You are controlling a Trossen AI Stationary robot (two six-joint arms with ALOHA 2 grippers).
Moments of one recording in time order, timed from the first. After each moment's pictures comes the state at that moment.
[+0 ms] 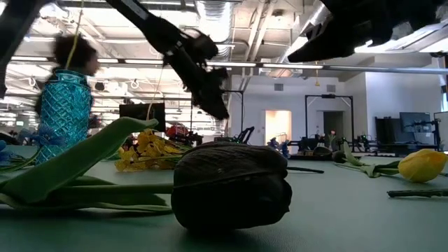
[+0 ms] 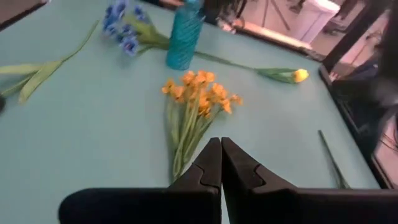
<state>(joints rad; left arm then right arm) 0.59 1.91 1.42 -0.36 0.14 0.29 0.15 1.12 0.61 0.10 0.21 -0.22</state>
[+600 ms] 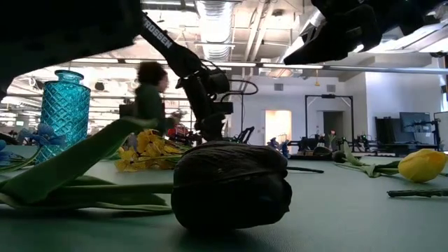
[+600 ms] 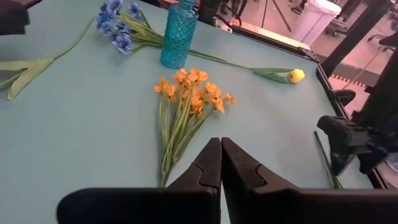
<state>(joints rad) 0.66 2.16 1.65 -0.60 0.12 0.36 0.08 1.12 0.61 0.11 0.13 -0.26</state>
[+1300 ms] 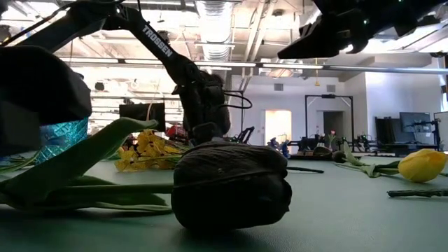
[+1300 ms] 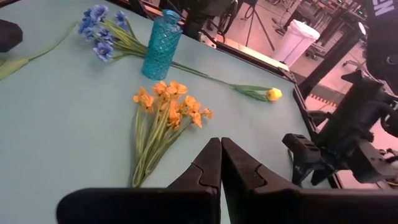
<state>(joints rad) 0.69 2.23 1.65 -0.69 0.14 0.41 0.03 1.12 0.61 0.17 0.13 -0.38</state>
